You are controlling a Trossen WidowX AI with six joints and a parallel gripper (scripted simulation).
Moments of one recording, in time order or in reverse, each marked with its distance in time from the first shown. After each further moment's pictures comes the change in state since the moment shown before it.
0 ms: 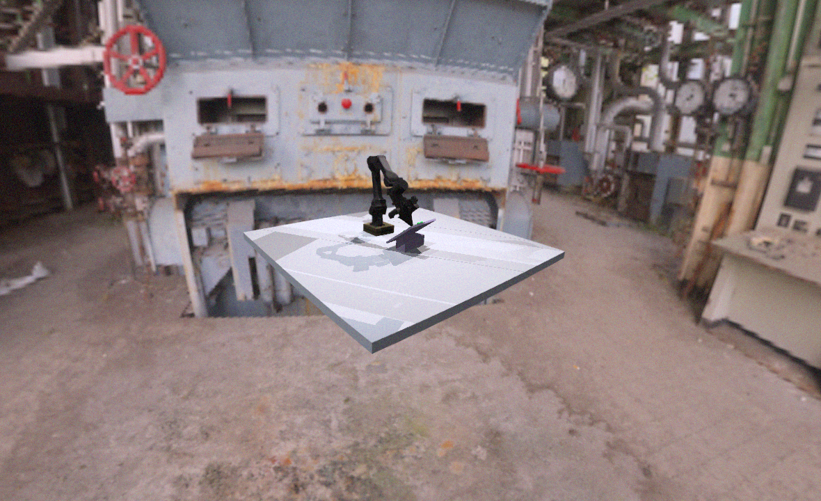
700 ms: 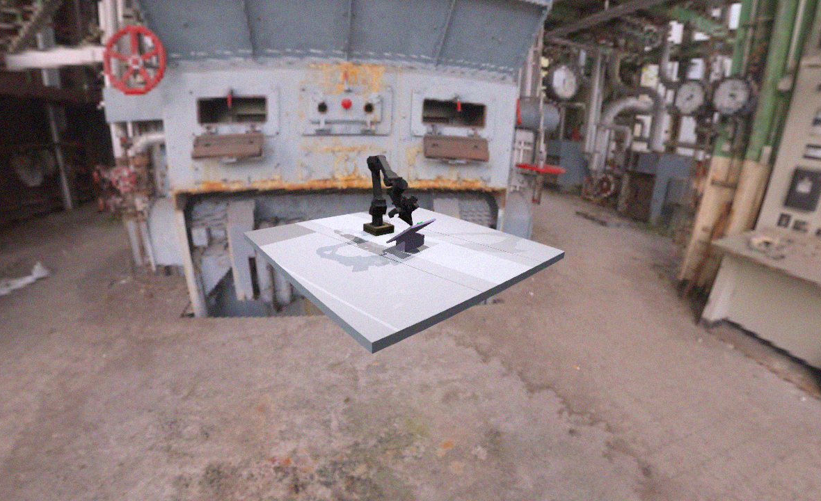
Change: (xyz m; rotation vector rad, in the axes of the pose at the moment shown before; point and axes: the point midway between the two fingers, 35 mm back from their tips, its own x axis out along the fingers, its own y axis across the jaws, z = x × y) arm -0.003 0.000 0.000 -0.001 -0.002 0.000
